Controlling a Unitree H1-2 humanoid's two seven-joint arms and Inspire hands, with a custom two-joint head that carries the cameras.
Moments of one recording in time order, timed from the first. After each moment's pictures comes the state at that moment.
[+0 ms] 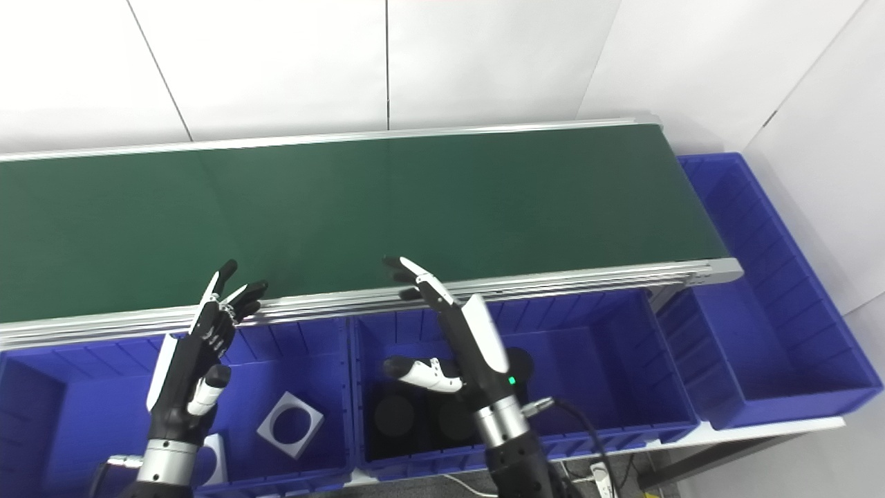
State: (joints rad) left arm 0.14 0.05 -0.22 0.12 0.05 -0.43 -0.06; right arm 0.22 -0.08 0.28 -0.07 -0.16 -0.36 -0.07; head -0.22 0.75
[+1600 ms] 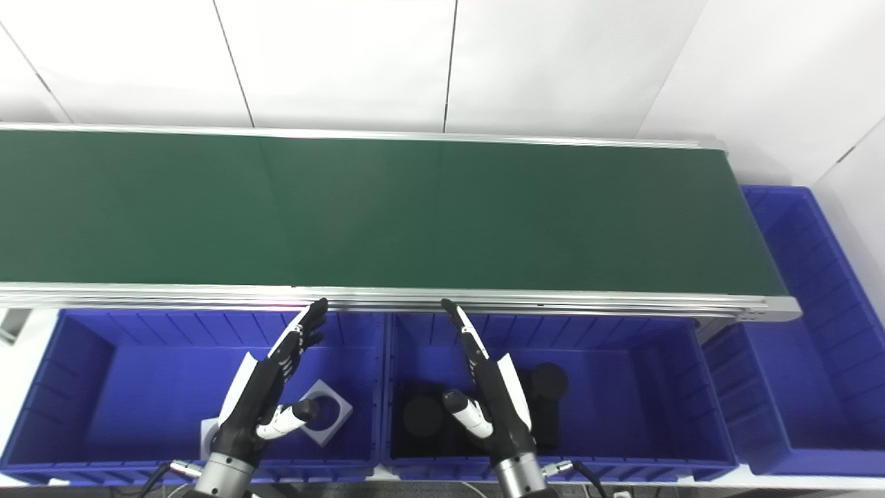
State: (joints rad) left arm 0.20 0.10 -0.37 0.15 0.16 -0.43 0.07; right arm 0.26 -0.05 0.23 0.11 -0.16 -0.41 -0.02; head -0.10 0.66
